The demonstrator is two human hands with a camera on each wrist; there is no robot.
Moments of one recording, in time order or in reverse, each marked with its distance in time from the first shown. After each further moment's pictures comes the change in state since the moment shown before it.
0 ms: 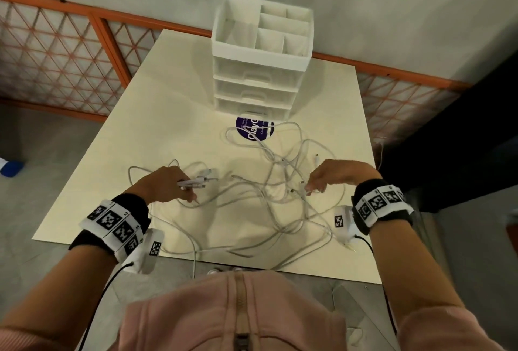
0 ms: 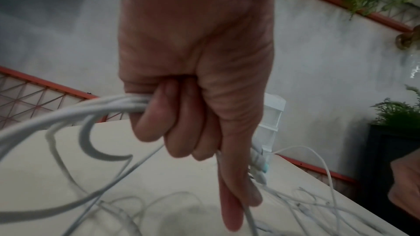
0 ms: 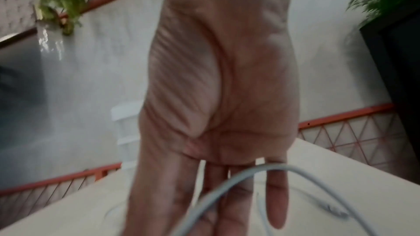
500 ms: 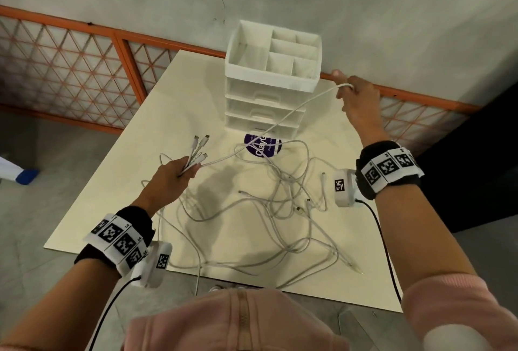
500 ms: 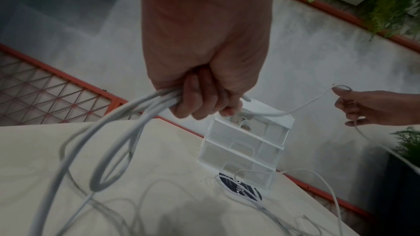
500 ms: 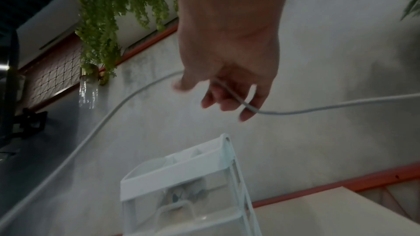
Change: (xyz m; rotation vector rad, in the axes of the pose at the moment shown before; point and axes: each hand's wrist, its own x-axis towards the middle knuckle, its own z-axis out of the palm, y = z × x) left_hand -0.004 0.002 -0.008 -0.399 0.540 0.071; right_hand -0.015 -0.075 -0.101 0.320 1.258 -0.308
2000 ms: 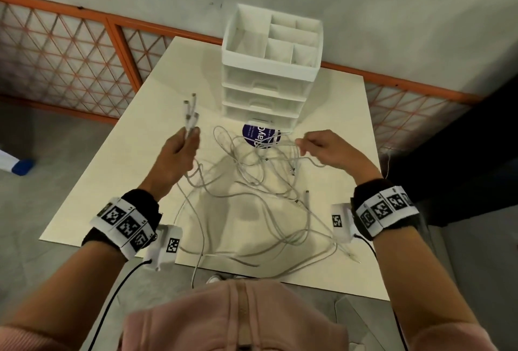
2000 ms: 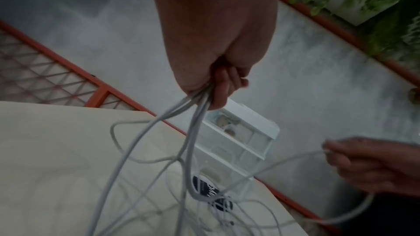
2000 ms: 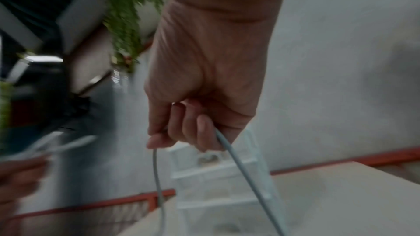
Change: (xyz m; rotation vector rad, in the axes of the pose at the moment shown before) left_hand 0.008 0.030 0.004 -0.554 0.034 0.052; right_hand -0.079 0.021 0.020 -0.017 -0.723 -0.045
